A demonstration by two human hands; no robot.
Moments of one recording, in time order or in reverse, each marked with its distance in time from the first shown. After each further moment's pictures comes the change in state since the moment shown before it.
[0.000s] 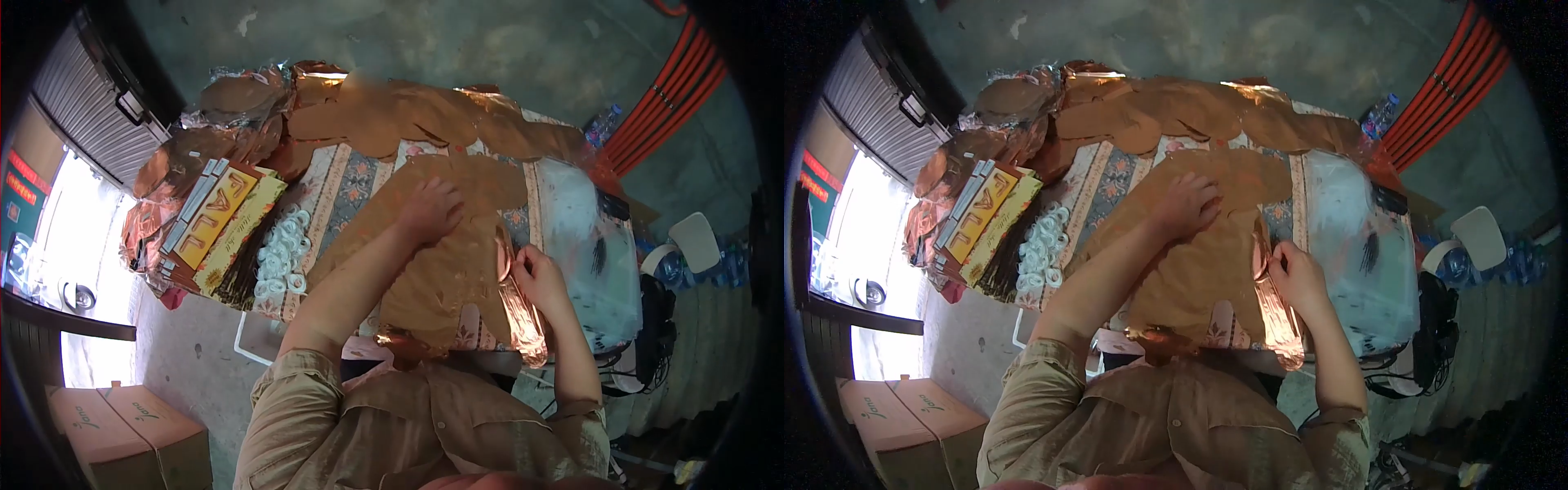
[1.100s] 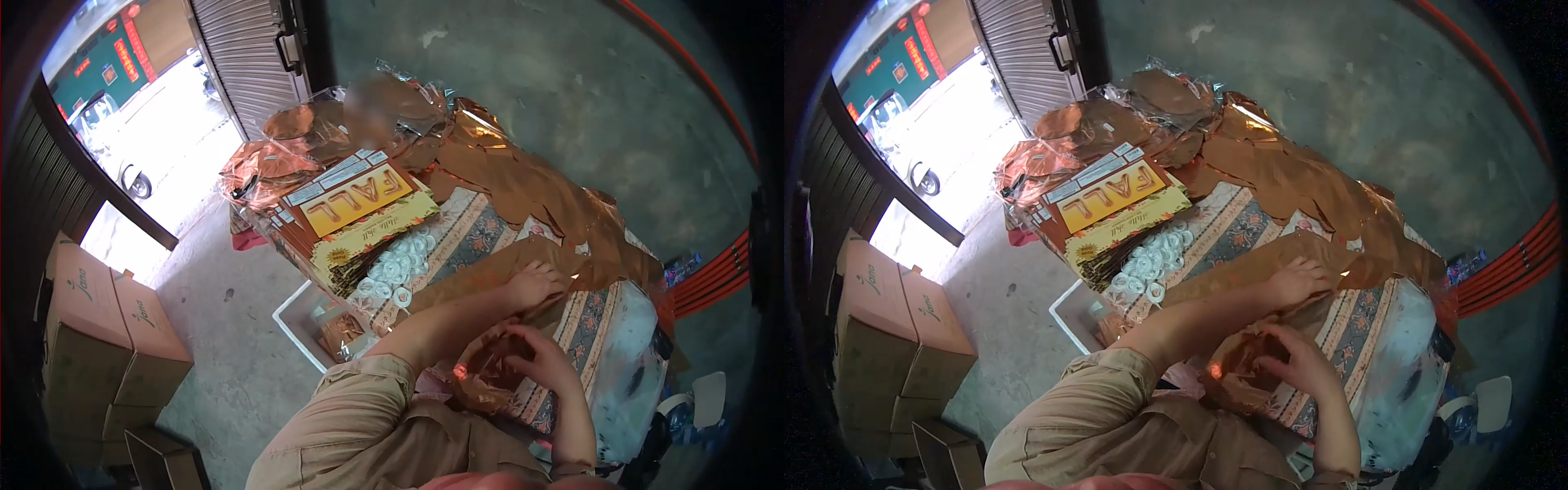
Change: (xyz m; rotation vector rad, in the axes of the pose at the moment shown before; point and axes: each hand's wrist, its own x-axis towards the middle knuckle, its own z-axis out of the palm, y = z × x) left_hand -0.001 -0.014 0.038 -0.003 0.115 0.038; right_hand 0.033 -0.111 0.023 0.353 -0.683 -0.300
